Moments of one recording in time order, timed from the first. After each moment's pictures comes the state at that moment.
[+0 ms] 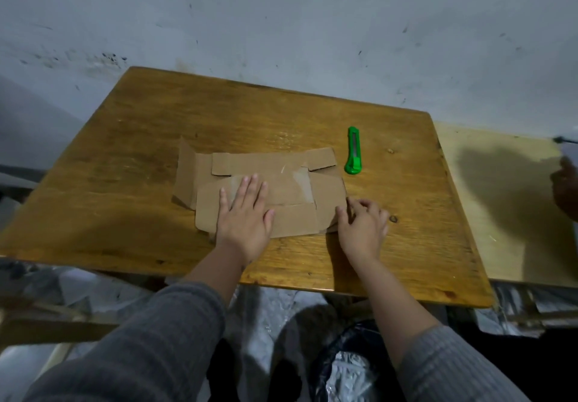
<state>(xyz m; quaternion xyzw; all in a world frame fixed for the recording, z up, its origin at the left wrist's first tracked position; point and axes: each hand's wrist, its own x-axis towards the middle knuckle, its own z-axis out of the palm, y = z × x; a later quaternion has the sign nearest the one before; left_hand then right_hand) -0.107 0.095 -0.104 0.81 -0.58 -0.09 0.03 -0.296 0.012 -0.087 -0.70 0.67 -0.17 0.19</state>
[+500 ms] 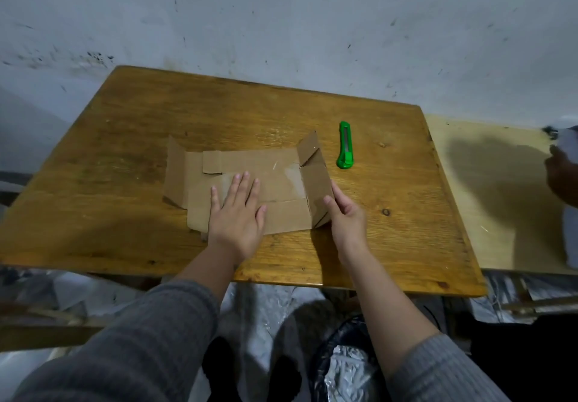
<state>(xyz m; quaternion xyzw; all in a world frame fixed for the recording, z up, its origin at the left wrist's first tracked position) -0.107 0.095 -0.106 0.81 -0.58 -0.08 0.05 -0.282 0.026 -0.064 -0.48 0.56 -0.36 0.57</state>
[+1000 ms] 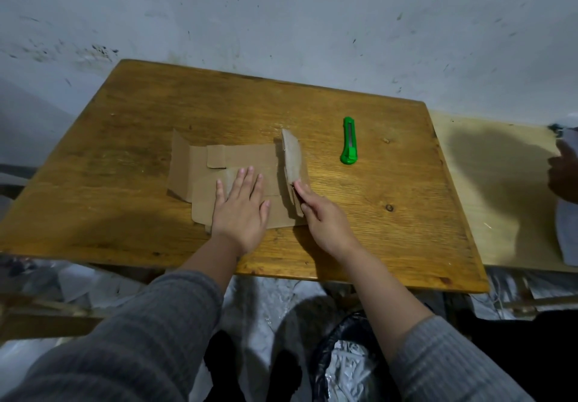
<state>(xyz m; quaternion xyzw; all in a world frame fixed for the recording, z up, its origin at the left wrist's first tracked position) -0.106 0.095 -0.108 0.80 -0.59 -0.07 0.04 -0.270 0.029 -0.076 -0.81 0.42 -0.16 0.38</state>
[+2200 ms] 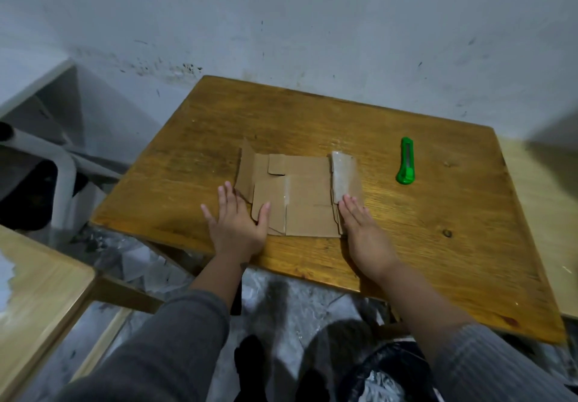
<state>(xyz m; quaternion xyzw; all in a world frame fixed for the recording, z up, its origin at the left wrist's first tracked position) -0.052 0.158 -0.108 0.91 -0.37 -0.09 0.13 -0.266 0.031 -0.096 -0.94 0.32 -0.03 0.12</state>
